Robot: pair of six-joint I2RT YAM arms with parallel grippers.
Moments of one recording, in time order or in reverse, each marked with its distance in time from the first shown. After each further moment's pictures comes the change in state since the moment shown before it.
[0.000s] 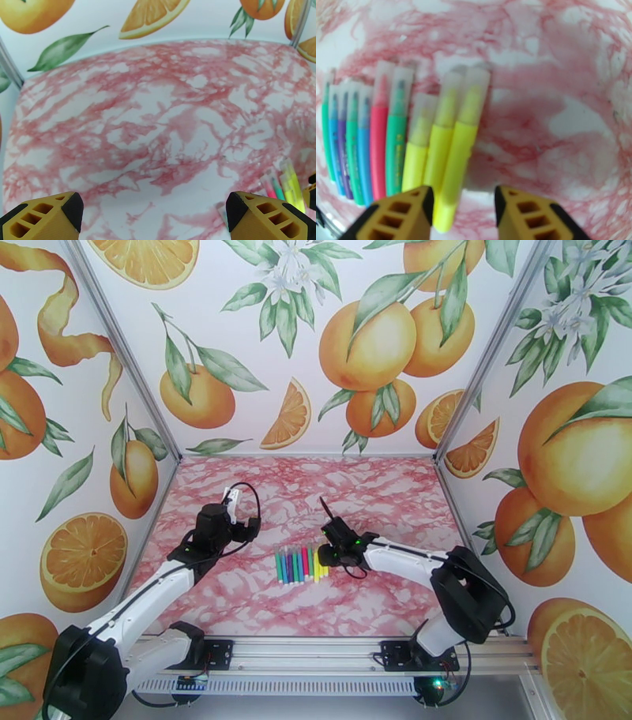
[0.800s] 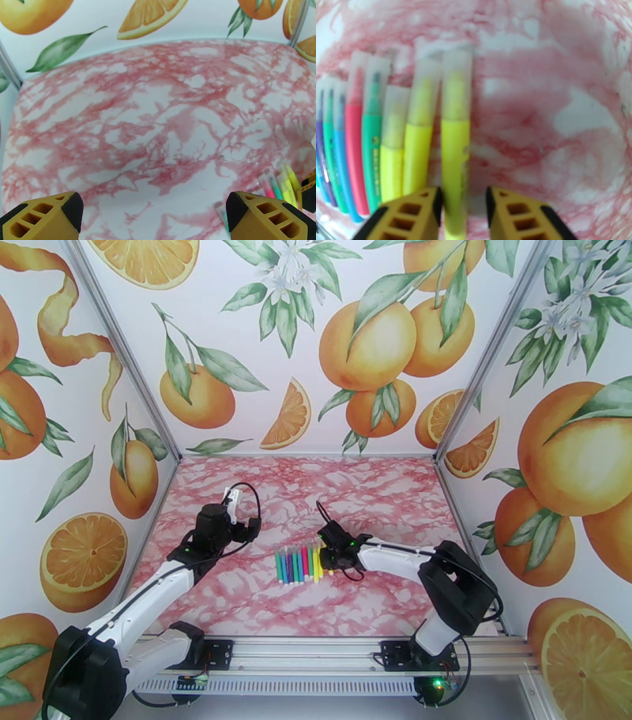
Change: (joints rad) left arm -0.002 -0.004 0.000 -0.003 0.006 0.000; right arm 0.017 0.063 0.000 0.000 0.052 0.015
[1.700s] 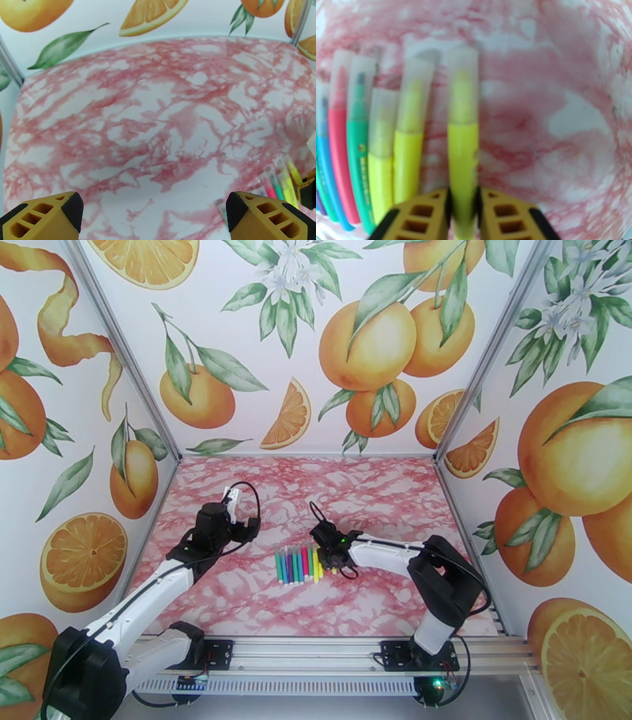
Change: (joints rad) left arm 0.000 0.000 0.022 -0.047 -0.011 -0.007; right arm 0.033 0.072 0.090 -0.108 0.087 -0.002
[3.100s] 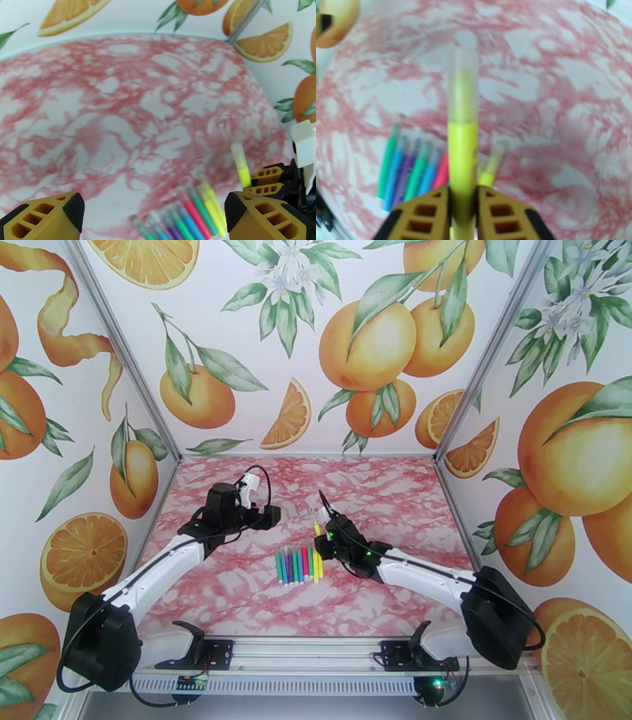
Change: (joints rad) left arm -0.012 0.204 0.214 -0.025 0.465 -0.195; right arm -0.001 -0.344 -0.189 0.425 -0.118 -0.146
